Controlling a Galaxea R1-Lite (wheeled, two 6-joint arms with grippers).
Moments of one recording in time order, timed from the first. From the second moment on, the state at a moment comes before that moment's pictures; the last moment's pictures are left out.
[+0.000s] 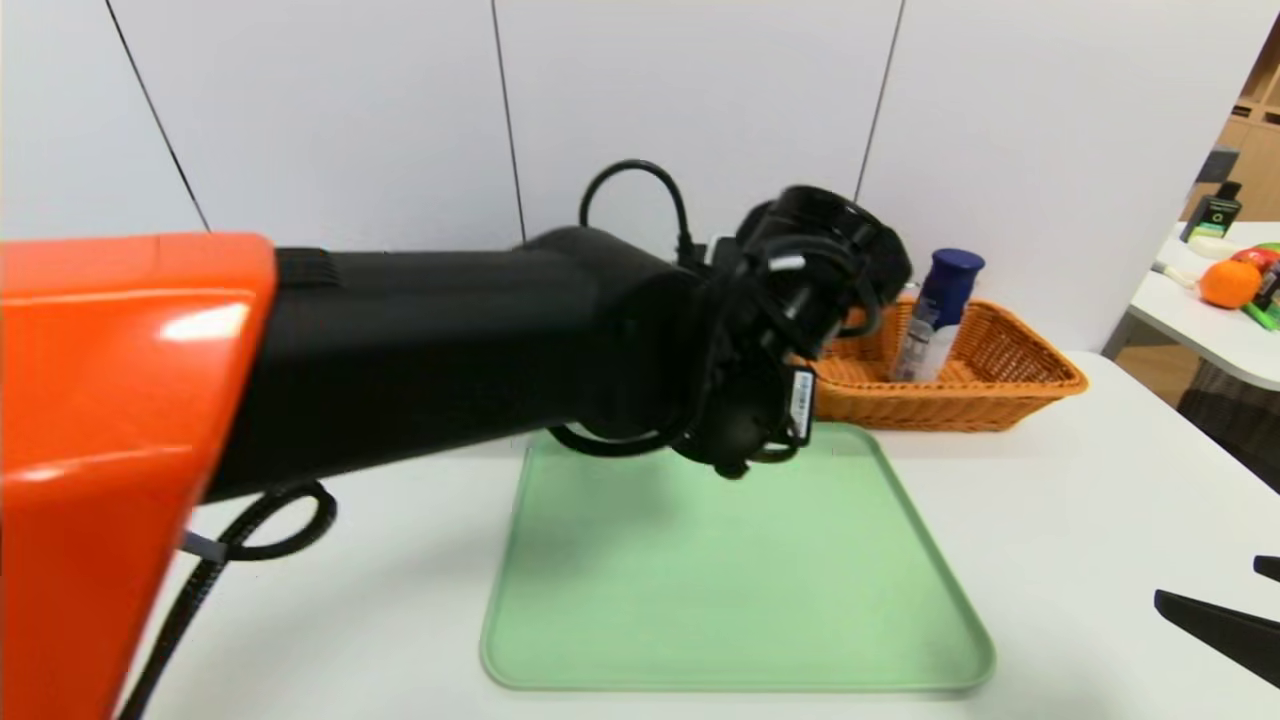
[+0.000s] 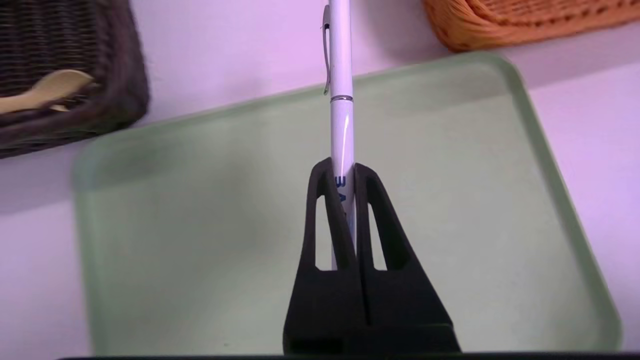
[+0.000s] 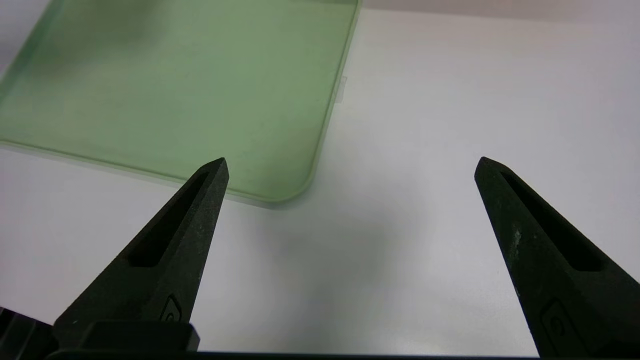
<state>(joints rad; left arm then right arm) -0.97 2.13 -1.97 0.51 0.53 -0.48 -0.03 0.83 -0.56 0.23 0.29 -0.03</state>
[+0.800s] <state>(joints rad) -0.49 1.93 -1.93 0.61 0.20 0.04 -0.03 0.83 -0.56 0.23 0.30 -0.03</state>
